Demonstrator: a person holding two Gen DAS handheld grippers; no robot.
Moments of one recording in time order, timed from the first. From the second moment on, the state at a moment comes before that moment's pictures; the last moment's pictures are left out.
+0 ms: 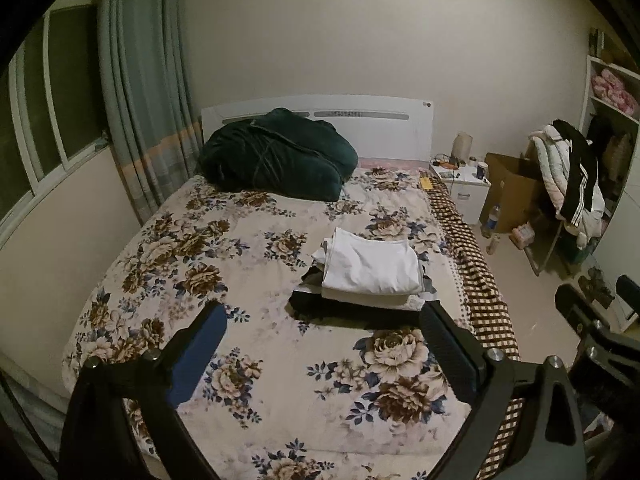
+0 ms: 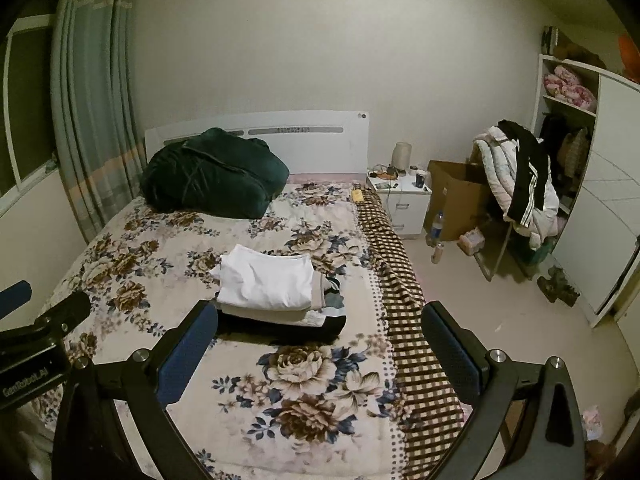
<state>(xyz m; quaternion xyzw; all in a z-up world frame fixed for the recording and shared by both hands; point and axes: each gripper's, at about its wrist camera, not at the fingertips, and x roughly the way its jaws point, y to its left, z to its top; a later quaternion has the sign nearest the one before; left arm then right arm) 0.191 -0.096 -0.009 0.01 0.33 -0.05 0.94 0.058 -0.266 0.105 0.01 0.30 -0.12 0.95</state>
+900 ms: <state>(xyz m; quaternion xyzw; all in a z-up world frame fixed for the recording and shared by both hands) 0.171 -0.086 0.003 0.02 0.32 -0.03 0.95 0.046 -0.259 0.124 0.01 0.31 -0.11 0.95</state>
